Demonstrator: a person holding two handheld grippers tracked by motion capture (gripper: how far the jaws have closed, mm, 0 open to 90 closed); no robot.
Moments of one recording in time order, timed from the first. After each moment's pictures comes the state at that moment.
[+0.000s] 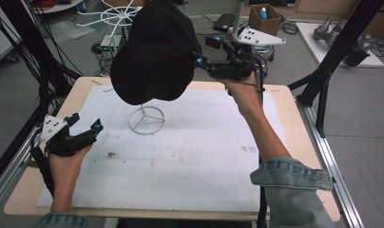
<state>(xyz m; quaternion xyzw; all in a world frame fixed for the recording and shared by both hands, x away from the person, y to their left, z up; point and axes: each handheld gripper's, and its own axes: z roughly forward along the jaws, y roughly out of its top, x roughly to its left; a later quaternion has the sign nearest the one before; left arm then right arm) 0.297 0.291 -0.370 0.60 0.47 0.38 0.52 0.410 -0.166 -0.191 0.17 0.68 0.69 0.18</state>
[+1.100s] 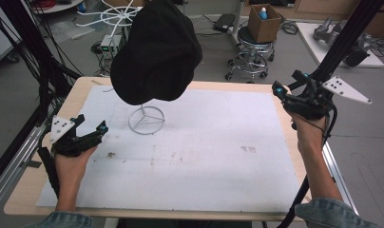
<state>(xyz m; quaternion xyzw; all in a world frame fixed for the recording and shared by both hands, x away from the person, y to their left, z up) 0.301 0.281 -0.379 0.61 0.46 0.38 0.51 0.347 -0.341 -0.262 0.33 0.59 0.66 0.33</state>
